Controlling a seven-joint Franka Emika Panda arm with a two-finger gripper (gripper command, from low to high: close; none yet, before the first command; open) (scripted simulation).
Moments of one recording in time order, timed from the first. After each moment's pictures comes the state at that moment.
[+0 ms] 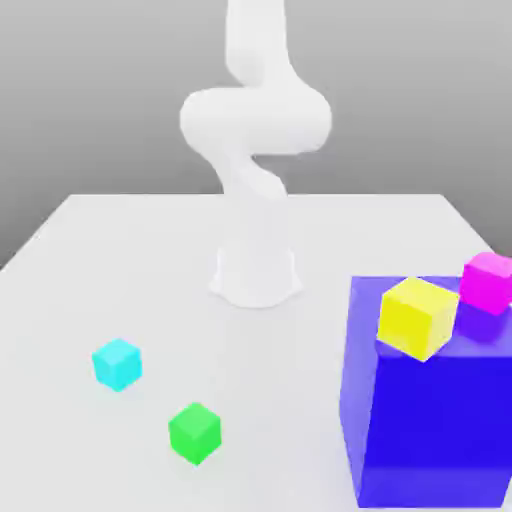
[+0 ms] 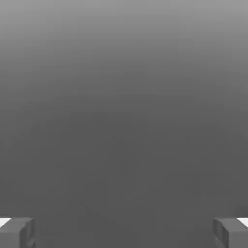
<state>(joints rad) -0.06 -0.74 0.00 -2.35 0.01 2.34 0.90</state>
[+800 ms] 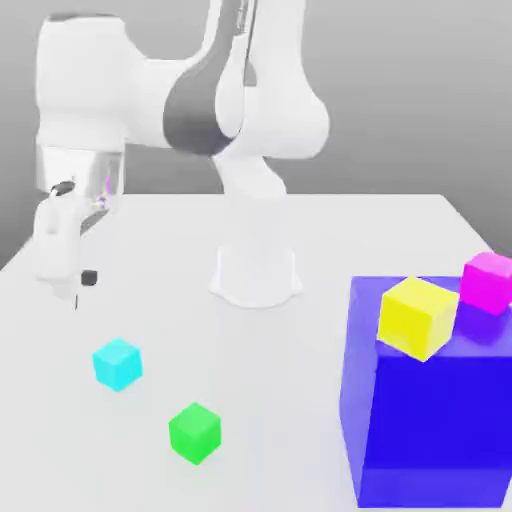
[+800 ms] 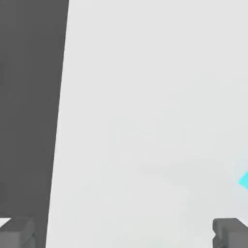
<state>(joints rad) -0.57 -0.21 0.05 -2.79 0.04 2.75 1.92</state>
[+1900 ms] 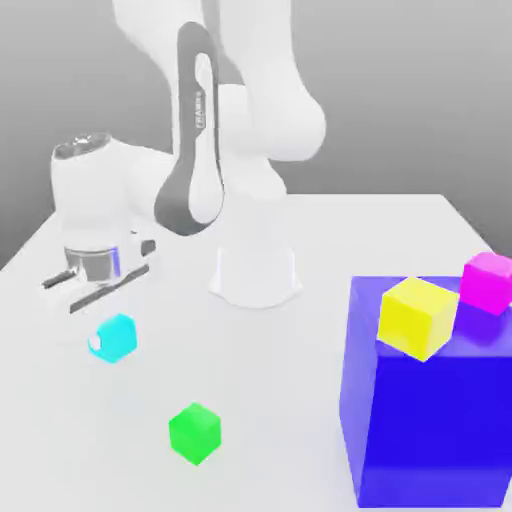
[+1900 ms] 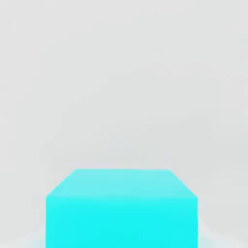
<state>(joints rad) -0.65 -0.04 0.03 -2.90 0.00 2.86 2.21</state>
